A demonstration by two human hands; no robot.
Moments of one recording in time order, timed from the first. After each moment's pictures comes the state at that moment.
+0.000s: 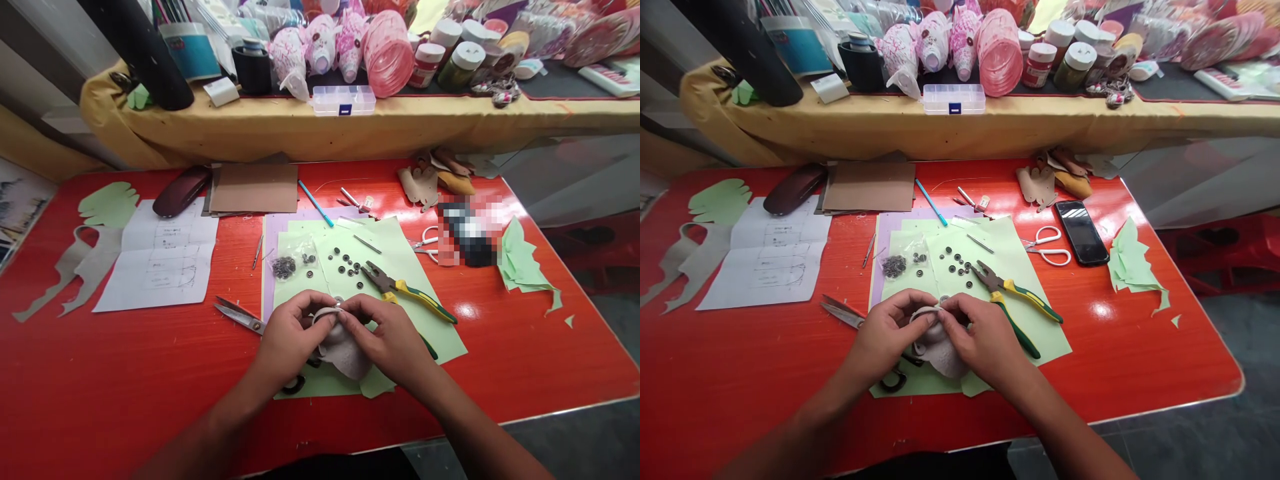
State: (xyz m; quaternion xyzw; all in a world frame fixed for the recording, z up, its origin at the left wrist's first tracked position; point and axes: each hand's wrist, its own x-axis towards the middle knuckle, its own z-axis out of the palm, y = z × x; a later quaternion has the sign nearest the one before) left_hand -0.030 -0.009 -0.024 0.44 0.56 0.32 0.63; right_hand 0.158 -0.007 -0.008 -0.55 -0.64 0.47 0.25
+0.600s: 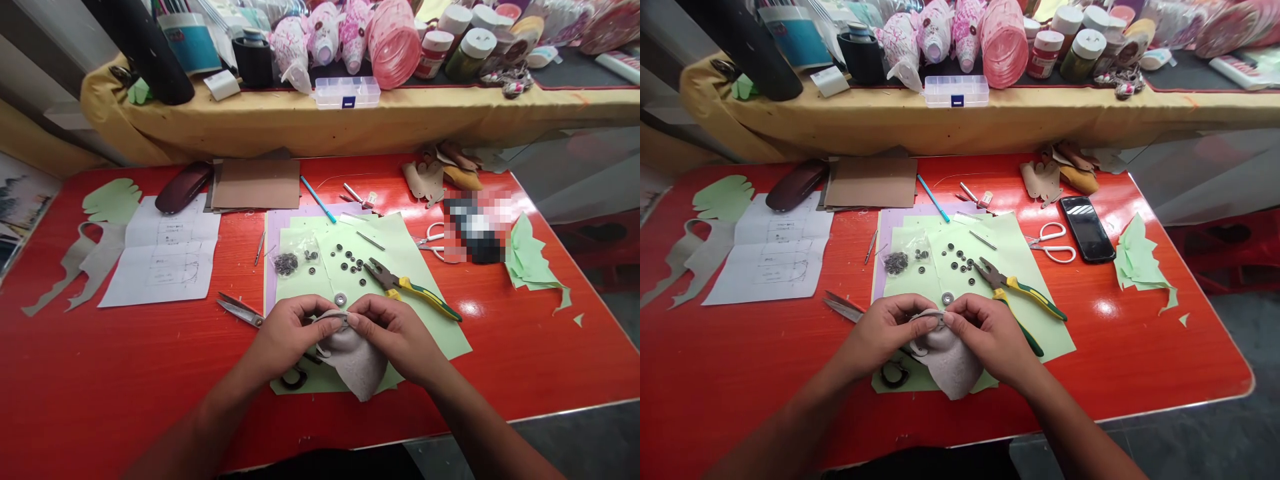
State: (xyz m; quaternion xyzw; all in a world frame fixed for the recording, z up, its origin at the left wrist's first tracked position) left_hand -0.043 0.001 -0.017 0.43 0.50 0.26 0.71; right_hand 0.168 -0.007 -0.008 -0.52 -0.50 0.64 0.28
